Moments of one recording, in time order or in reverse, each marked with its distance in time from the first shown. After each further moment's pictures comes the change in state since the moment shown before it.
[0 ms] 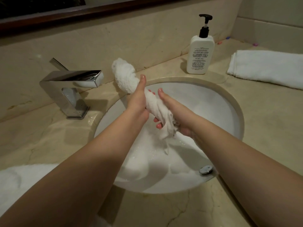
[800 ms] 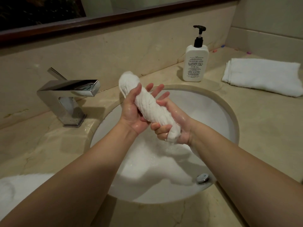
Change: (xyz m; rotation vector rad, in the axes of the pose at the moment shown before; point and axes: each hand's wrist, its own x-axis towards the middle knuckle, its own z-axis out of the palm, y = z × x) left_hand -0.007 -0.001 -0.015 -0.203 -0.578 -0.091; right_hand -0.012 -0.015 -0.001 0.403 -0.341 0.228
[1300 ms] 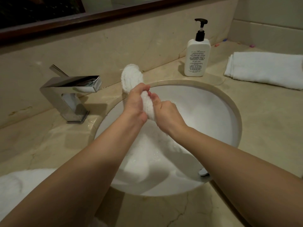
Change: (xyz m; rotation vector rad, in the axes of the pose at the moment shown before) left_hand 0.001 0.004 0.027 0.133 0.468 0.050; right_hand 0.029 0.017 0.012 -0.903 0.750 -0.481
